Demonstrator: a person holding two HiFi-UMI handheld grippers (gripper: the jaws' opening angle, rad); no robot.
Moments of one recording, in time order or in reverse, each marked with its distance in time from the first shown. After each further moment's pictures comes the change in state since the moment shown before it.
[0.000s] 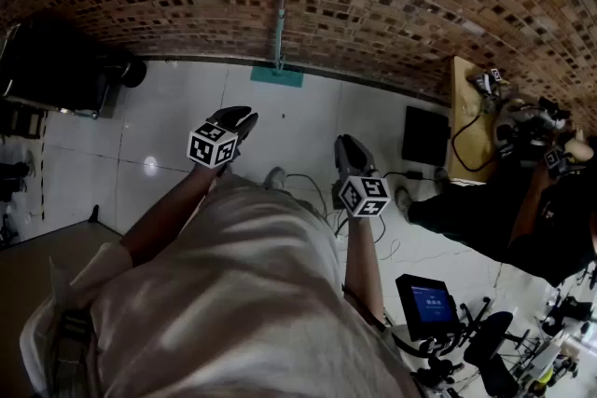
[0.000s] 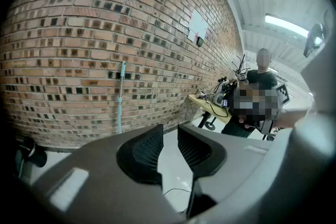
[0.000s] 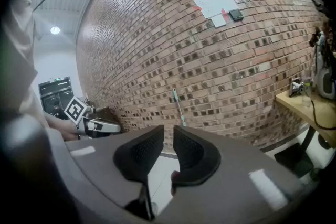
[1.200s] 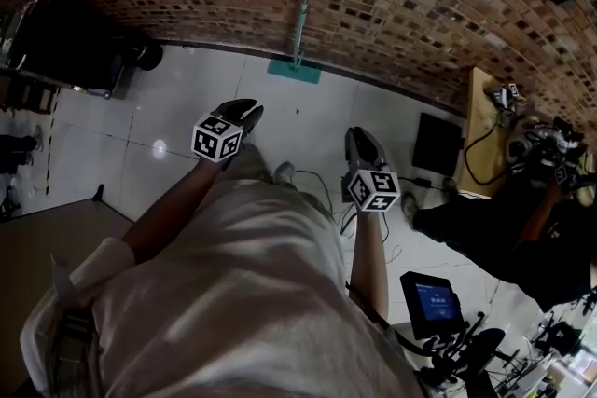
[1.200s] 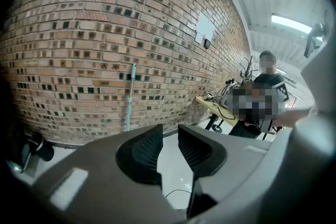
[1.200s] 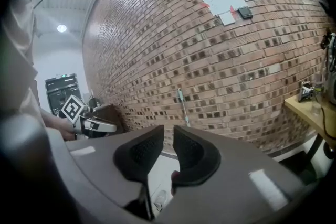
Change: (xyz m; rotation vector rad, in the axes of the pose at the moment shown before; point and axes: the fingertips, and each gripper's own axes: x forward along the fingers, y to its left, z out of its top) left arm -0.018 0.019 -0.003 -0.037 -0.022 0.085; right arm 0.025 0.003 0.010 -0.053 0.011 0.061
